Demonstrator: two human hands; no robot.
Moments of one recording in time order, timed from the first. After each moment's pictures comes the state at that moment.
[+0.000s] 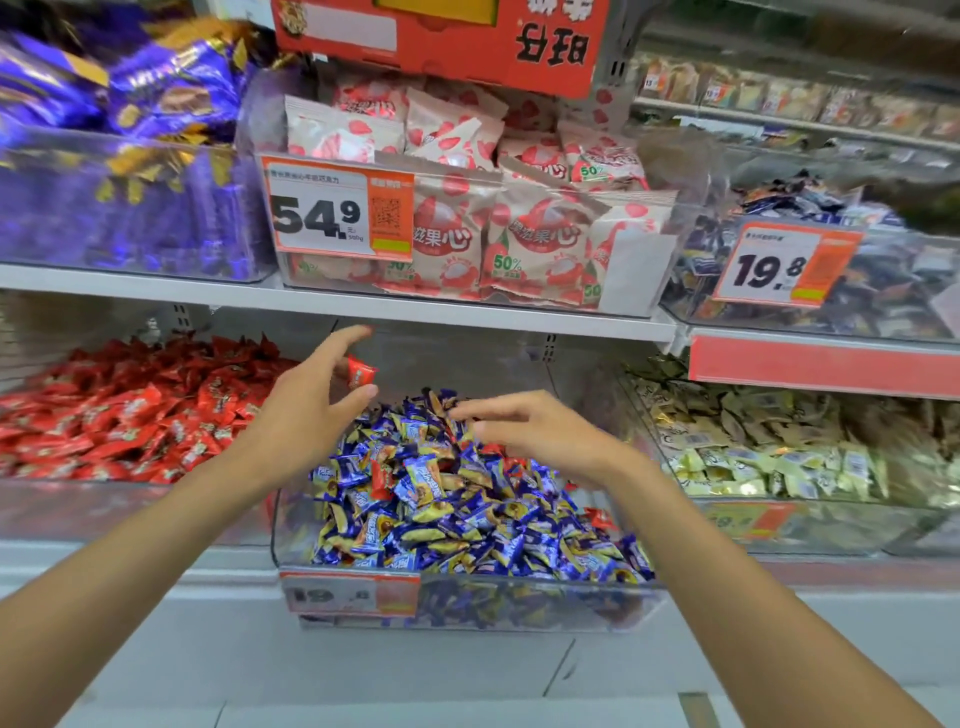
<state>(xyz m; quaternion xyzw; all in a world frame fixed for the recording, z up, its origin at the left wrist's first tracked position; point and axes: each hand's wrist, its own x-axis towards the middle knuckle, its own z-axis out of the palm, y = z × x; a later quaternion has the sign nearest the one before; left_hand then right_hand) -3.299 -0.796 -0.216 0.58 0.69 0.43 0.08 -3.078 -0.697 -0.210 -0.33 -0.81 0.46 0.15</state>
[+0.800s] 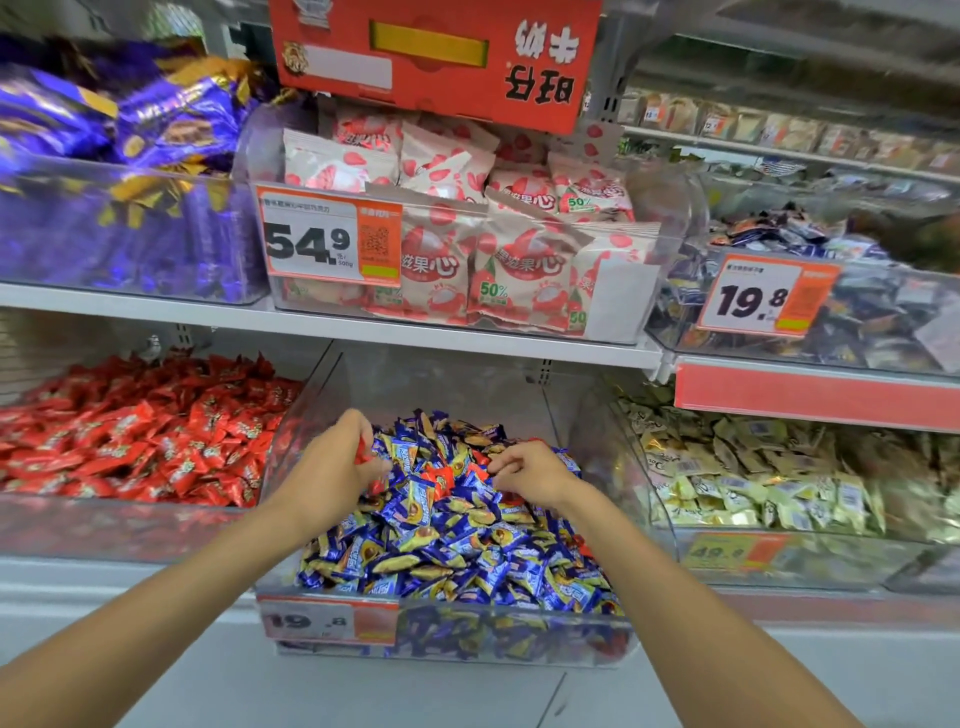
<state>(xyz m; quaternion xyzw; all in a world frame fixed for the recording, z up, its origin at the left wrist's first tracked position) -3.273 -0.786 -0.250 0.55 0.73 0.38 0.17 -3.080 -0.623 -0.296 -0.48 -0.77 0.40 0.14</state>
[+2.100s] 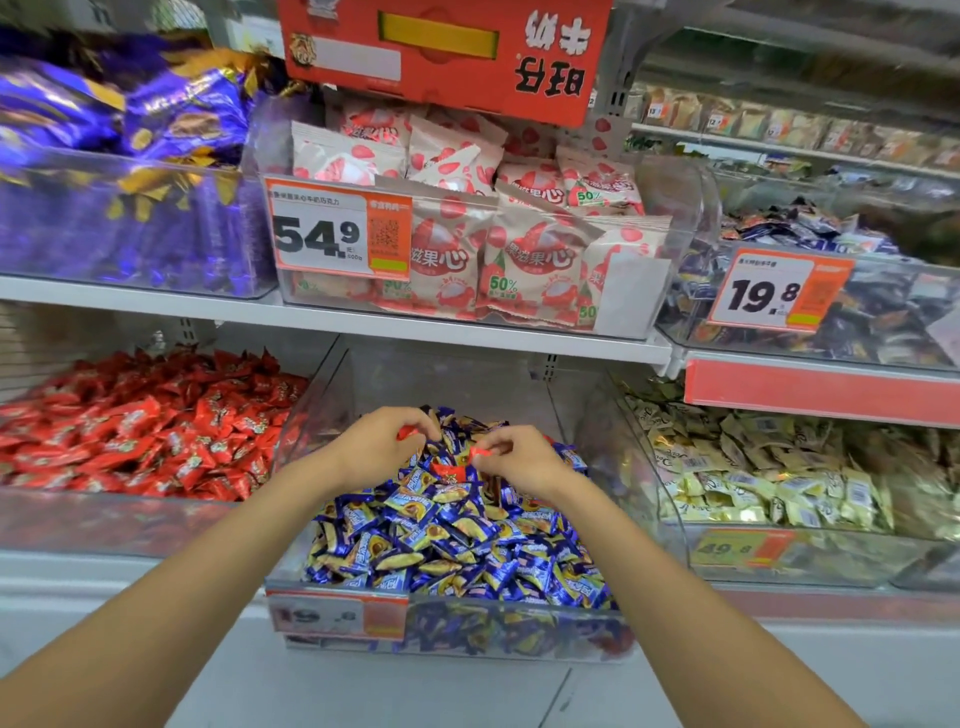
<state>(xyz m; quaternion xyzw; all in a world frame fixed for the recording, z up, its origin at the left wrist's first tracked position) -3.273 -0.749 -0.239 0.66 0.67 0.28 0.21 -3.098 -0.645 -0.275 -0.44 -0.78 0.41 0.19</state>
